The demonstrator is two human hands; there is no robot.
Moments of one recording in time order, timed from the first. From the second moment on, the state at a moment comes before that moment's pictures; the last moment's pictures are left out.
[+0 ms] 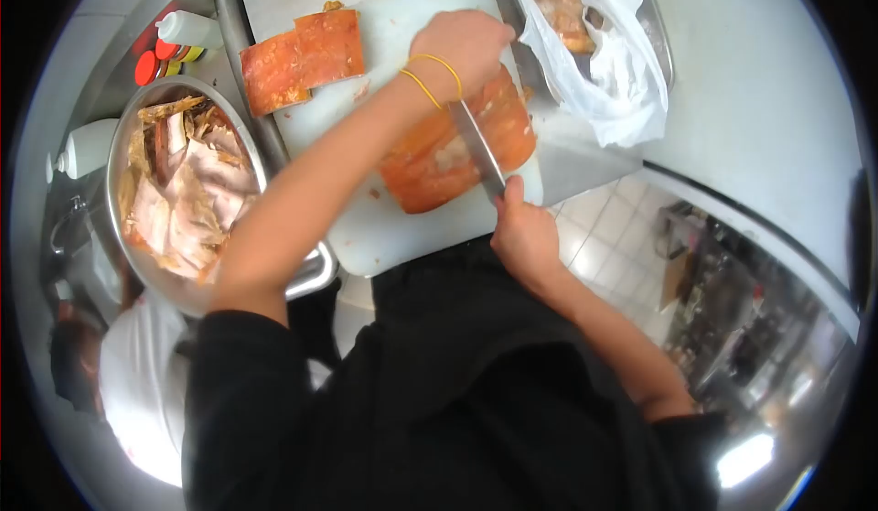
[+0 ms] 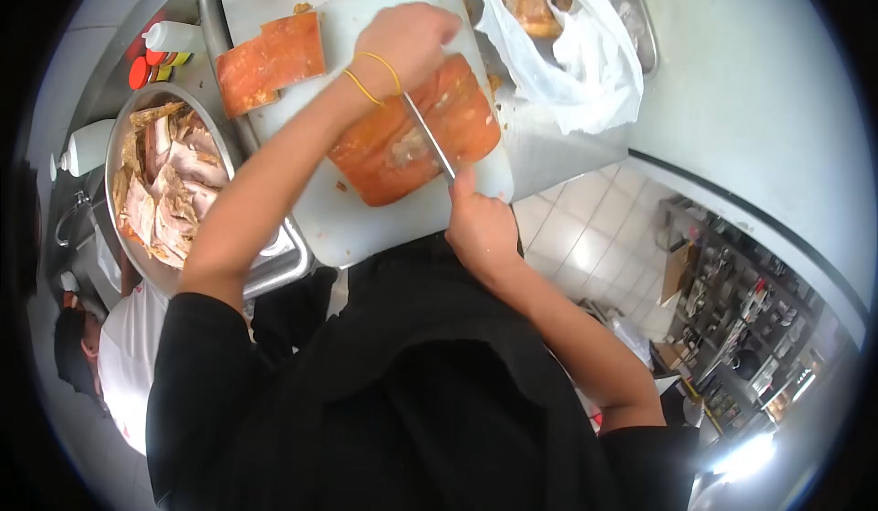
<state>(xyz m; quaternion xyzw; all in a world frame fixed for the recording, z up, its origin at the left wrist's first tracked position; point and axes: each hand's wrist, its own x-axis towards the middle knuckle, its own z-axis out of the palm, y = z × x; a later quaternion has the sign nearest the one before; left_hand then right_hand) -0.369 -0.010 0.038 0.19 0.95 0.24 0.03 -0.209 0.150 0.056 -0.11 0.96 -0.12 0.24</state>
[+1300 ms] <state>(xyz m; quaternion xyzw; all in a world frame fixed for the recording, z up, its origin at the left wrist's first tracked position) -0.350 0.021 0.046 0.18 0.96 0.20 0.05 -0.185 0.170 0.020 -0.09 0.93 -0.24 0.25</state>
